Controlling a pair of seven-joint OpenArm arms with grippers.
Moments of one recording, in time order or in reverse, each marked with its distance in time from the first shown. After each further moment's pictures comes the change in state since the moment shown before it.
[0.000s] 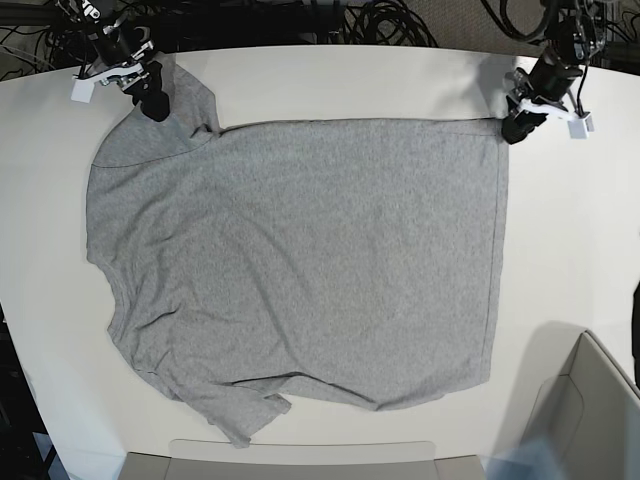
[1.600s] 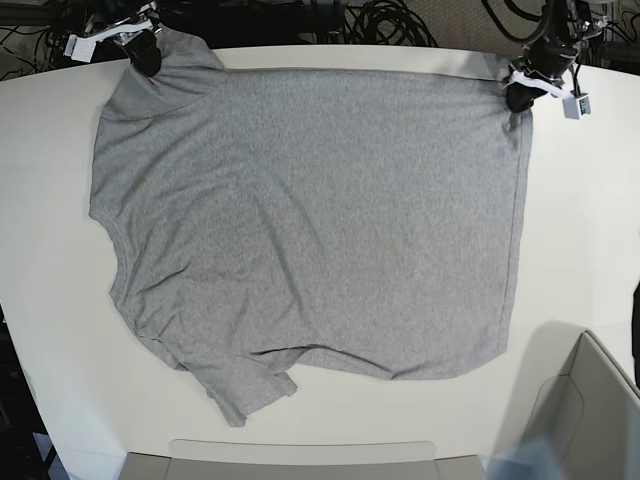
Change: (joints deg) left arm 8.4 1.9 -3.0 8.2 11.6 0.5 0.8; right arm -18.2 -11.5 18.4 13.6 -20.1 -6.1 -4.9
